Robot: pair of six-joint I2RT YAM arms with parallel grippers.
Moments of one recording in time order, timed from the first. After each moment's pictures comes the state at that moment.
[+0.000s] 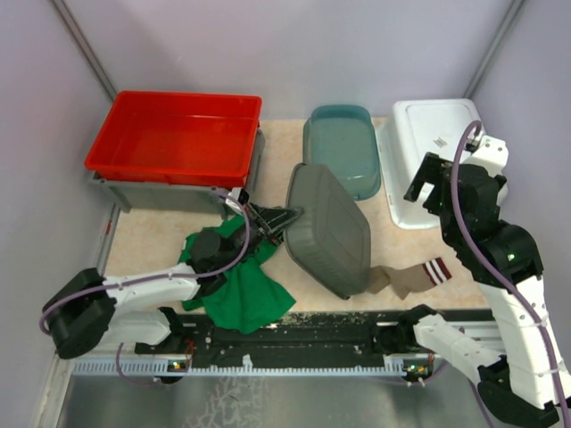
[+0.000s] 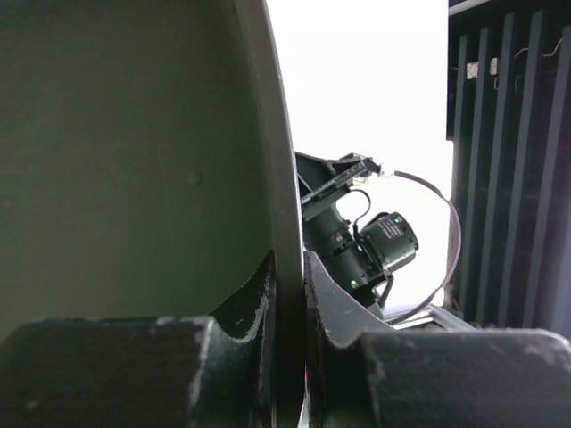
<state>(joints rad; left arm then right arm) -0.96 1.26 0.48 1.15 -0.03 -1.72 0.42 0.86 1.46 -1.06 0.63 0.41</state>
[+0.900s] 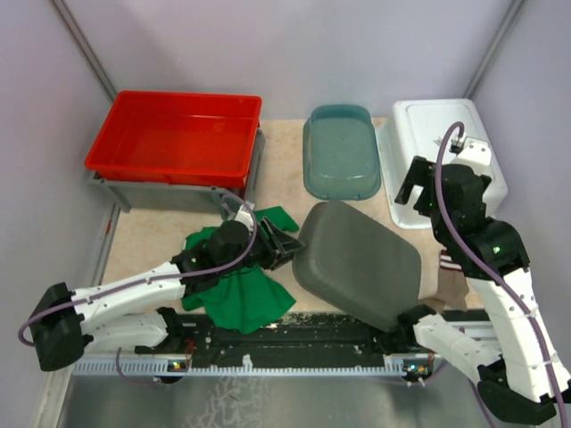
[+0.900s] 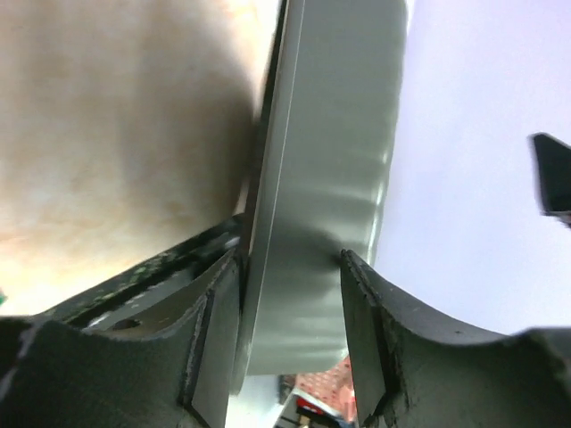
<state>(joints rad) -1.00 1.08 0.63 0.14 -0.01 -1.45 0.42 0.86 1.38 -1.02 0.58 0.41</state>
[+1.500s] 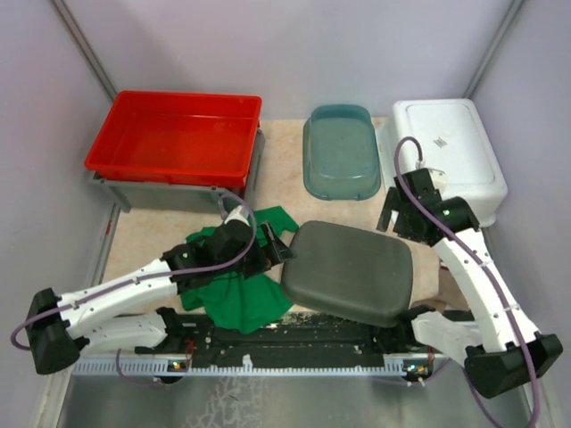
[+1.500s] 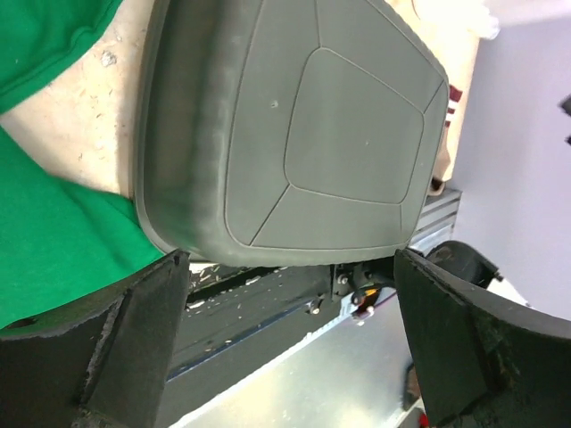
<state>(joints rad) -1.02 1.02 0.72 -0.34 -0.13 -1.24 0.36 1.01 1.20 -1.19 0.41 0.57</state>
